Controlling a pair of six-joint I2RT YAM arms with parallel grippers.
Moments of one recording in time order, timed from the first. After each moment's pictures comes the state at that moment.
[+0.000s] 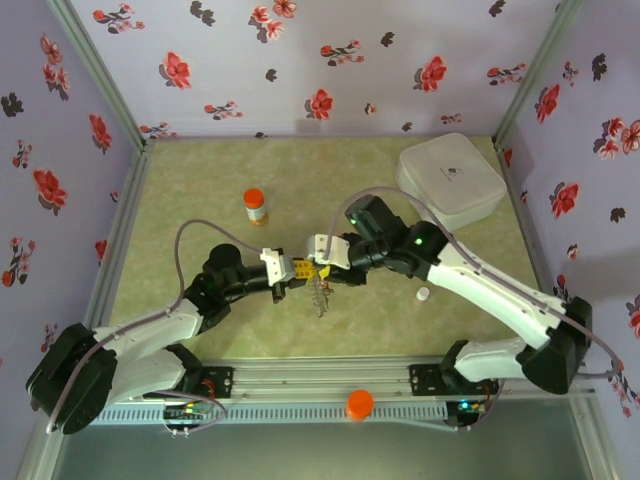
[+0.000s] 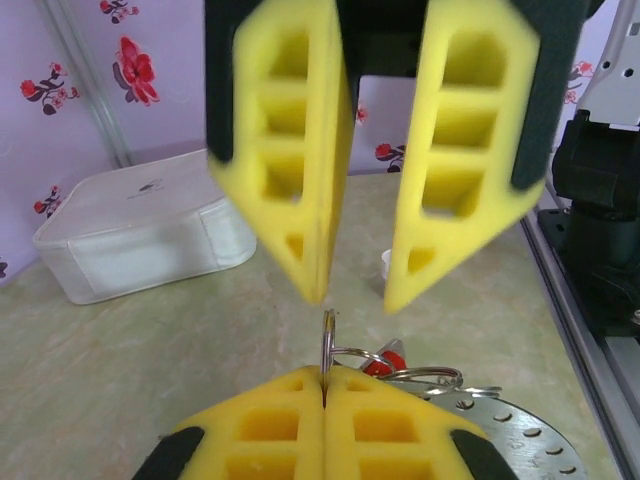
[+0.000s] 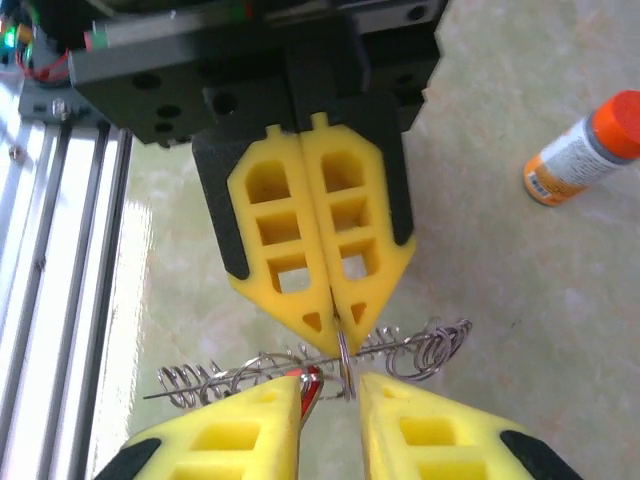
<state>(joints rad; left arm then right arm) -0.74 1.09 0.39 0.60 0.65 0.25 0.87 1.24 1.18 -0.76 -0.38 -0.63</state>
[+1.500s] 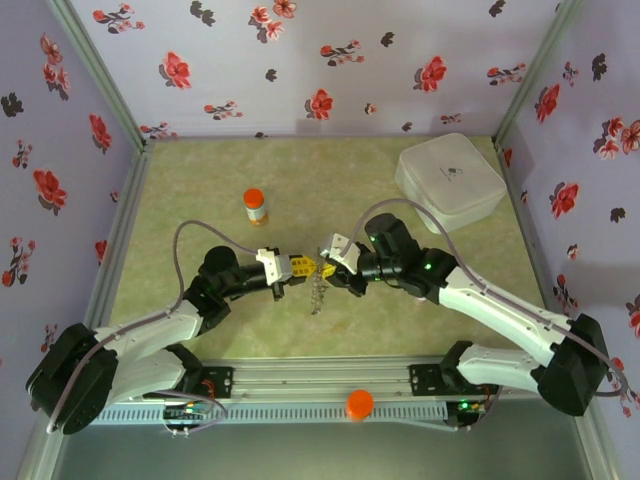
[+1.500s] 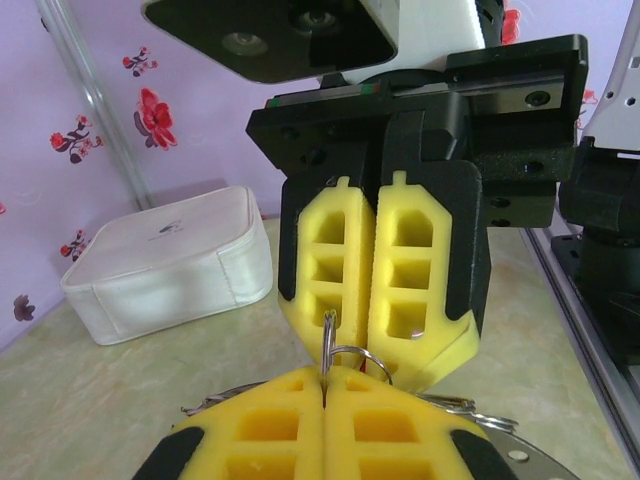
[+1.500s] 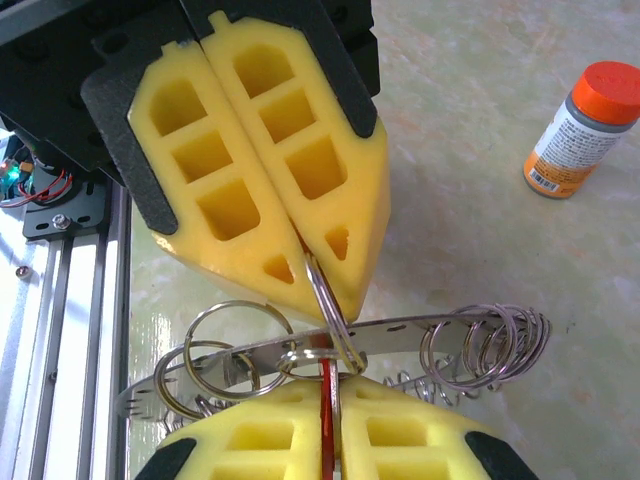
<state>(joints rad) -0.74 1.09 0.37 0.71 0.65 0.24 0.82 1.14 0.86 -0.37 -0.47 -0.35</state>
